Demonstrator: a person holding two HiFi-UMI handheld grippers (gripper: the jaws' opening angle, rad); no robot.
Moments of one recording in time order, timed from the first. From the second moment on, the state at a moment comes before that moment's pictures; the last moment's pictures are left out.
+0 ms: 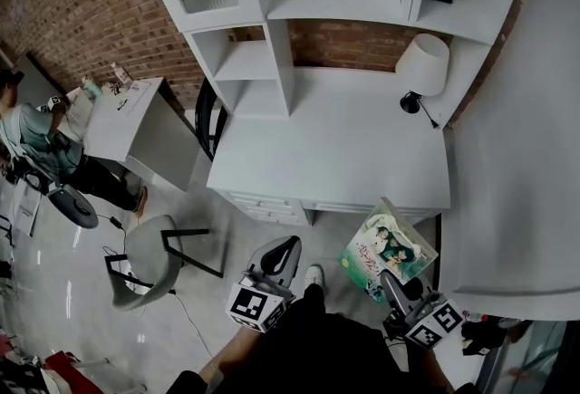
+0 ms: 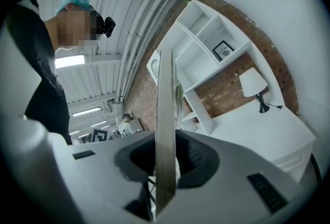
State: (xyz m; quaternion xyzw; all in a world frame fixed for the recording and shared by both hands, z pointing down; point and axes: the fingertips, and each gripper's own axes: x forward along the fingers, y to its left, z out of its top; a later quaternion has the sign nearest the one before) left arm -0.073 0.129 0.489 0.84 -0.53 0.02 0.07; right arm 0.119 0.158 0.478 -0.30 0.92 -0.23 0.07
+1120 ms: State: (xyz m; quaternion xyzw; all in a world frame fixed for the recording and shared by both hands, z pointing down) left arm -0.137 0.026 0.493 0.87 -0.49 0.02 0.08; right arm 0.057 0.065 0.451 -0.35 0.91 -0.22 0.08
